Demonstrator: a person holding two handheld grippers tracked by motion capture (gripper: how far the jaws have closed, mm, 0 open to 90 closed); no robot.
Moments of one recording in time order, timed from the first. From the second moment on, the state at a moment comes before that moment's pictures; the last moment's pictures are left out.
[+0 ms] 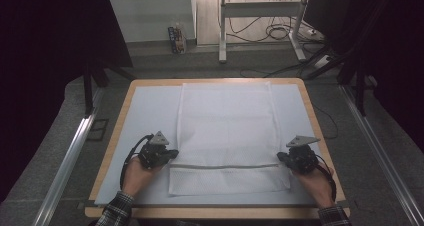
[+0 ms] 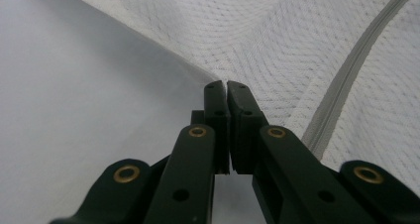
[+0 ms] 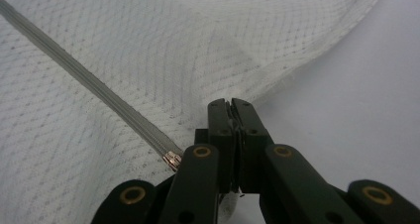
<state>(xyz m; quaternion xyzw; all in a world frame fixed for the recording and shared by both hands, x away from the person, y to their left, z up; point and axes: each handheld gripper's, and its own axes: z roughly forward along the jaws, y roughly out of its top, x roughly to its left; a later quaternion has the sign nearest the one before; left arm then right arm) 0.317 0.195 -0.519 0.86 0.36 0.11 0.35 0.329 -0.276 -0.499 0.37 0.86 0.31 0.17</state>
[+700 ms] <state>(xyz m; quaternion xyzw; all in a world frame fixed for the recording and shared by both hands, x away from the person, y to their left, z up) 0.285 0.222 -0.523 0.85 0.39 0.11 0.34 0.308 -0.247 -0.502 0.33 0.88 0.30 0.14</state>
